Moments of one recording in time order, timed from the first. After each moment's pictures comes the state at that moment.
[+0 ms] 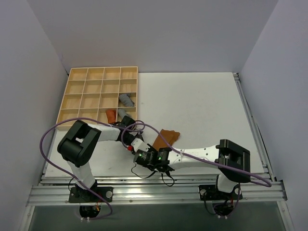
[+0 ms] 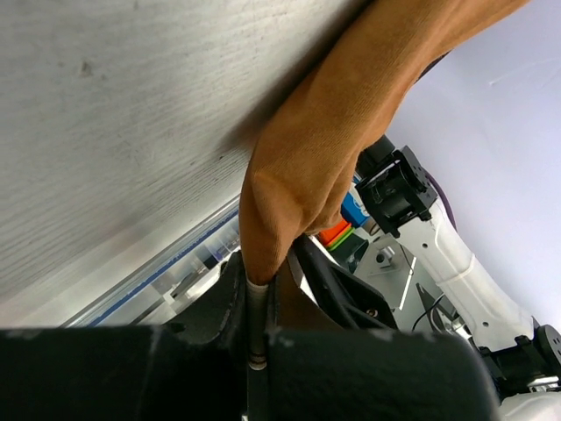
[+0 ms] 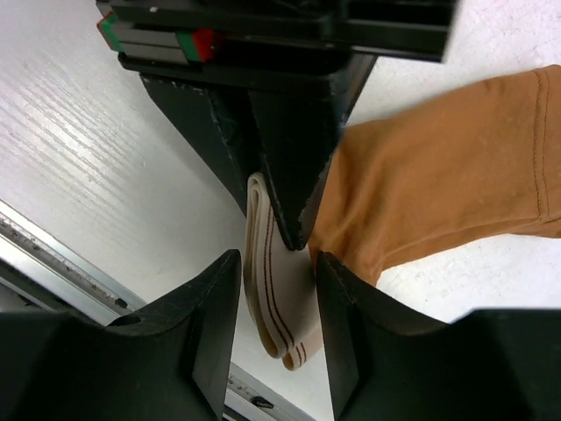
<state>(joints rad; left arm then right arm) -0.54 1.80 0.82 -0.27 0.90 -1.05 1.32 1.65 0.99 -0.47 0.47 0.29</state>
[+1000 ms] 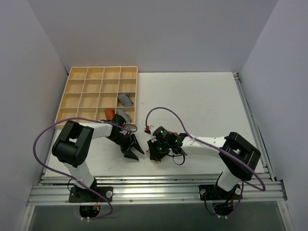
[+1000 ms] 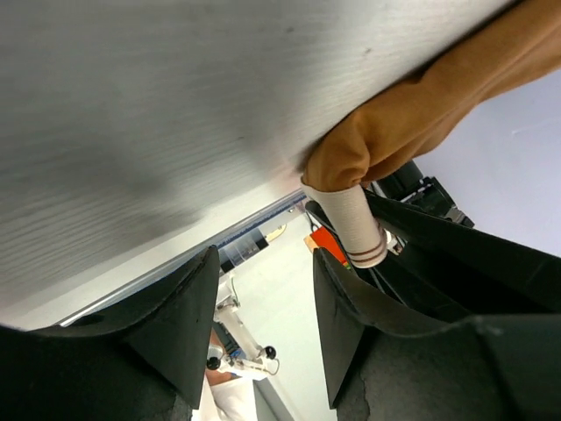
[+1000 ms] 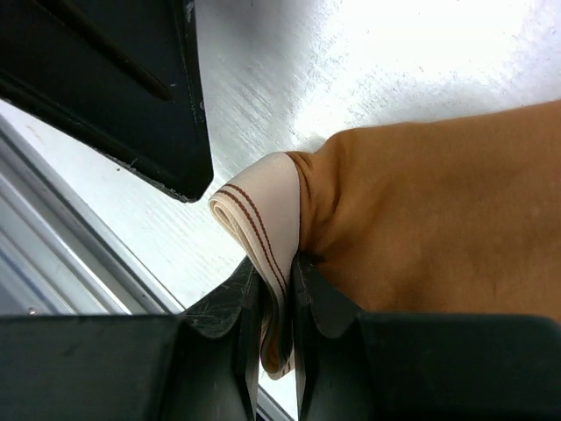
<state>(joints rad) -0.40 1.77 0.83 -0.53 0.80 -0.88 0.96 1.60 0.79 -0.13 -0.17 0.40</state>
